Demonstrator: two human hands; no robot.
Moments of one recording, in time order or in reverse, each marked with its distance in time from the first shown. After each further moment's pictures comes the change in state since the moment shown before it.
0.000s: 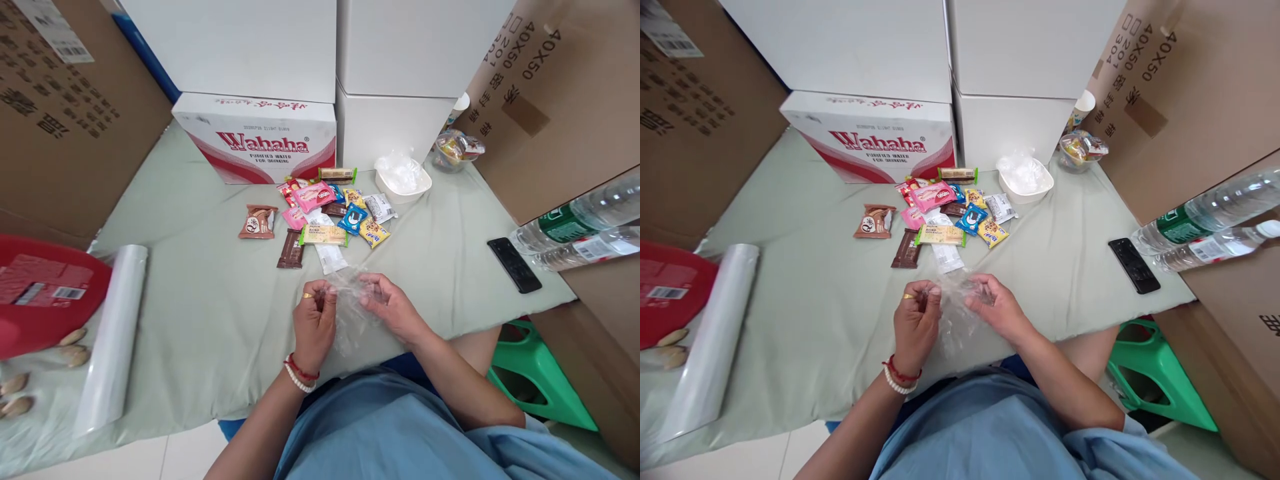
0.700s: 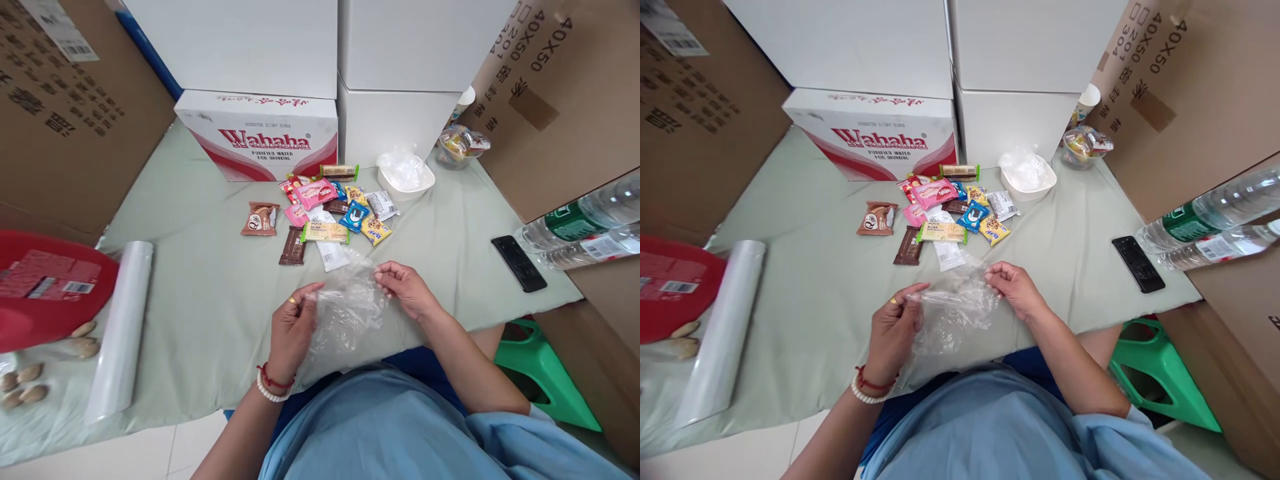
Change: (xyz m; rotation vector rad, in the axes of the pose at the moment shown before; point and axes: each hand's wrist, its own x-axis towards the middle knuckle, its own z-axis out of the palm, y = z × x) left_hand -0.005 -0.001 -0.038 -0.090 -0.079 -0.196; right_hand 0.024 -0.011 -0.031 0.061 0.094 0.122
